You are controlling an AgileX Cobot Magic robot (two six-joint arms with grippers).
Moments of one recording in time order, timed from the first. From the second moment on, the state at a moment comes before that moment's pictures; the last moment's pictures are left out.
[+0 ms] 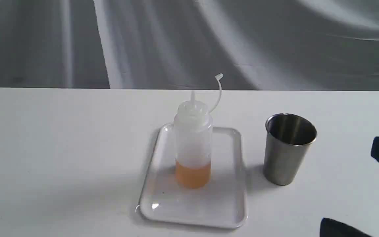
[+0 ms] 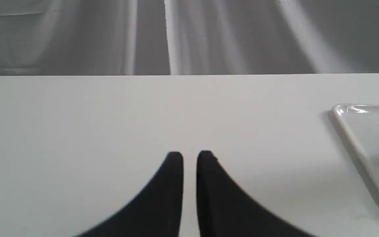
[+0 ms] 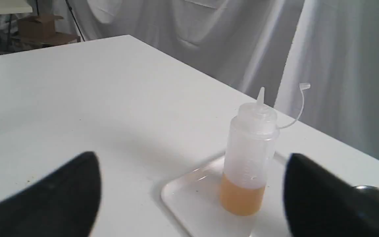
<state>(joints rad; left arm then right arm) 0.04 0.00 0.00 -0.03 0.27 0.04 0.65 0.46 -0.40 -0.13 0.22 0.05</state>
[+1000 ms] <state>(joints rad) 0.04 0.00 0.00 -0.03 0.27 0.04 0.65 0.45 -0.40 0.13 0.34 0.04</state>
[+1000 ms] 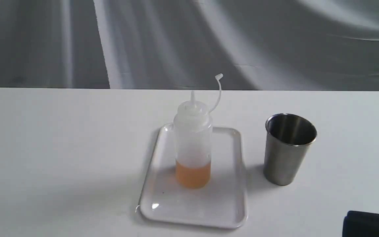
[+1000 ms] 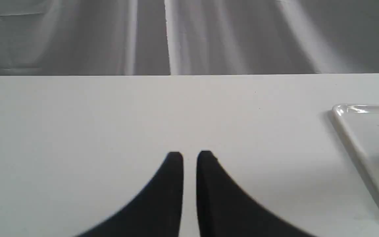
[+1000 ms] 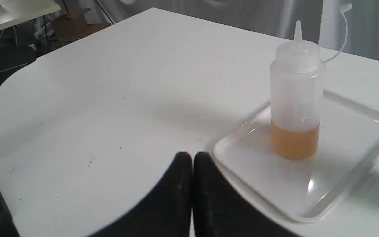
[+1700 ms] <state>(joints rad) 0.04 0.00 0.00 -0.03 0.27 0.04 0.36 0.32 -0.38 0.13 0.34 0.03</state>
